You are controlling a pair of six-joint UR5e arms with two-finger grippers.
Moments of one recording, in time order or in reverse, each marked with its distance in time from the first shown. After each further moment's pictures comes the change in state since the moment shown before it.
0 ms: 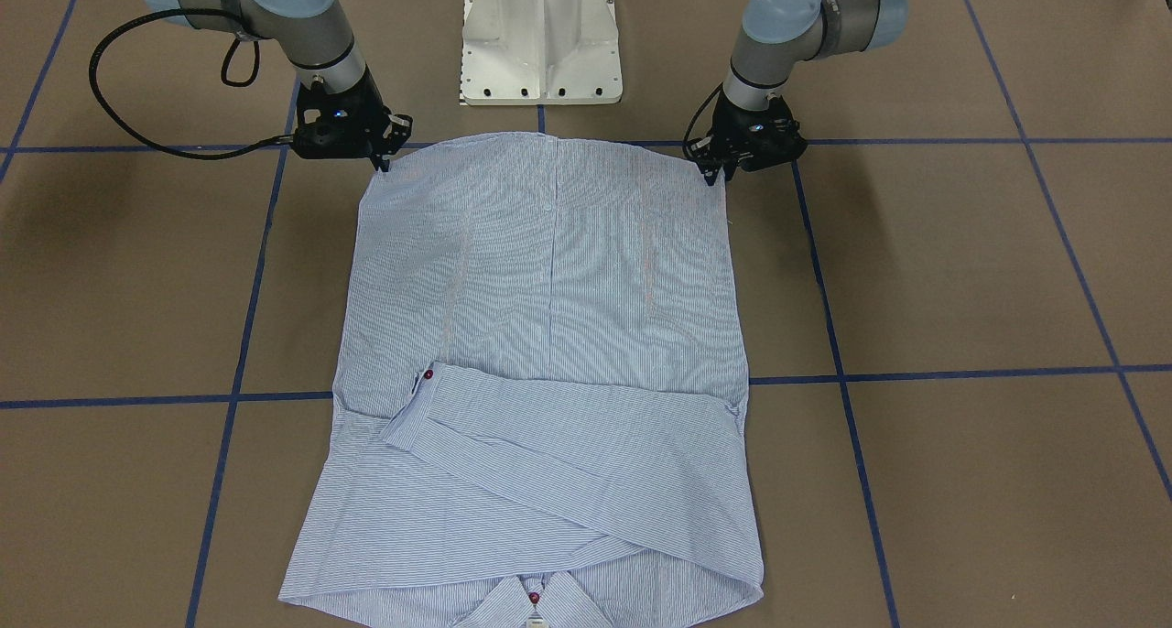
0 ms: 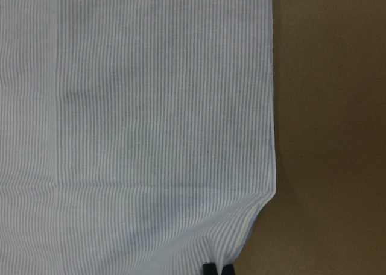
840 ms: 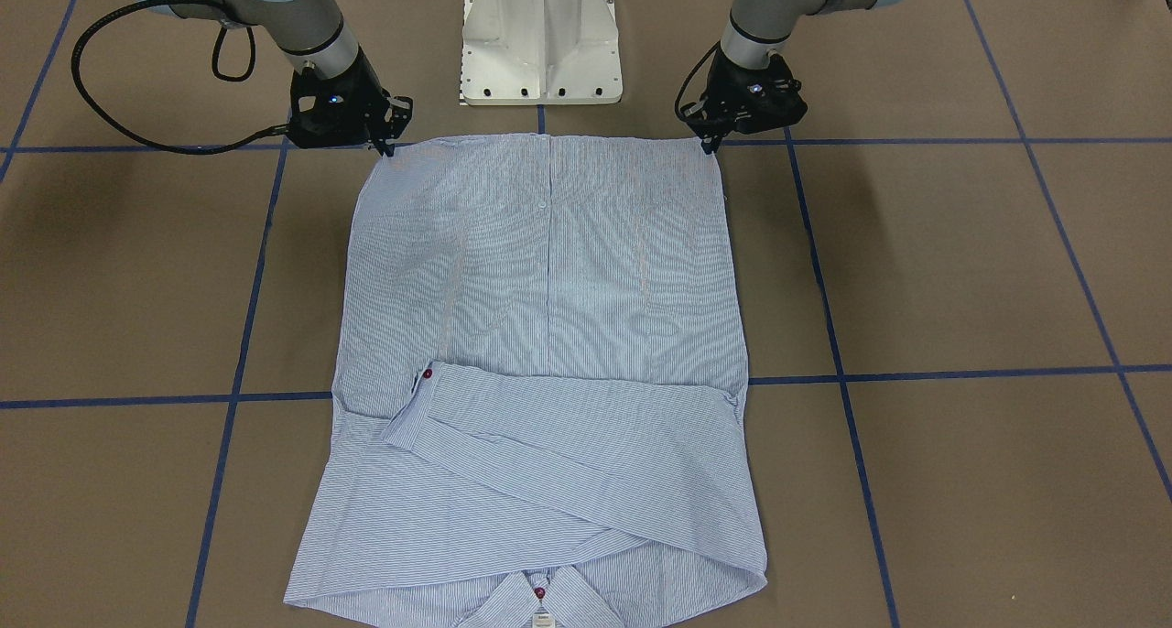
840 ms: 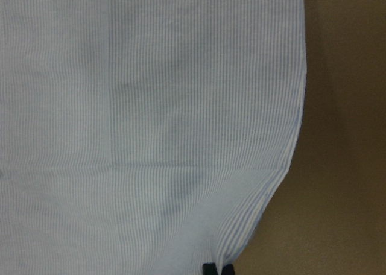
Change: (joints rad) left arm -0.002 0.000 -0.175 0.118 -0.016 0.000; right arm 0.032 -0.004 0.045 0.033 0.095 -0.023
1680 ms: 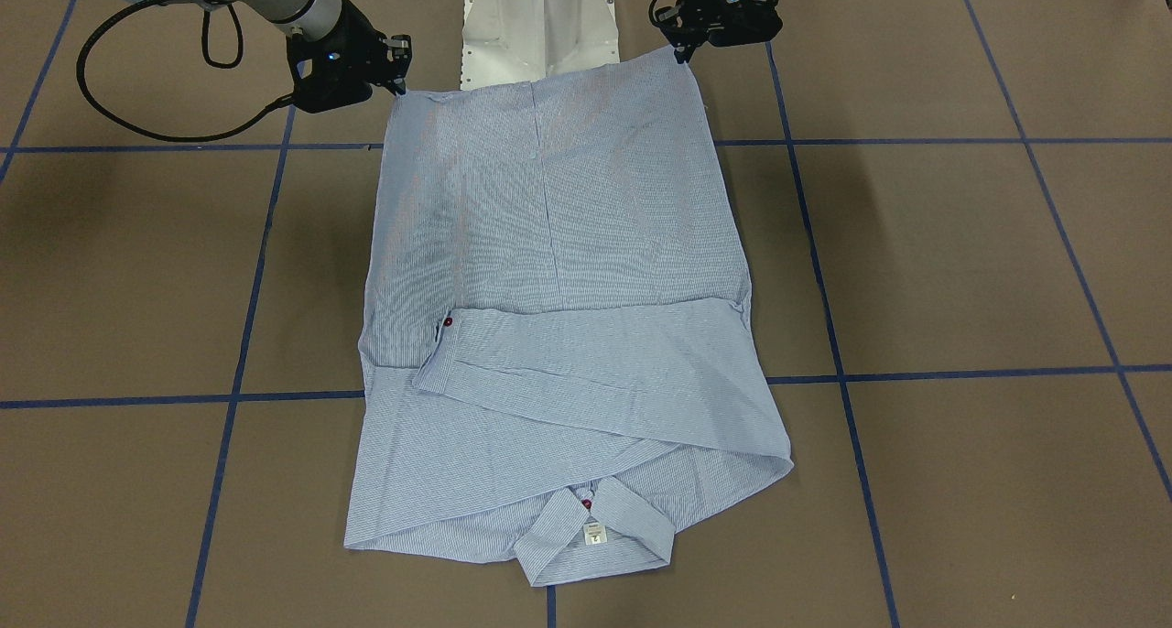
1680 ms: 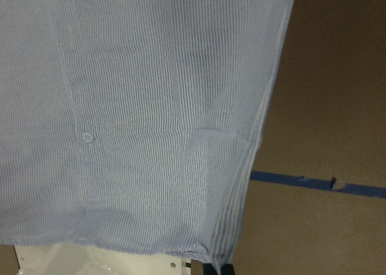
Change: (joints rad) left arm 0.145 -0.002 -0.180 0.121 -0.070 -0.075; right arm 0.009 -0.076 0.064 0.114 0.278 -0.005
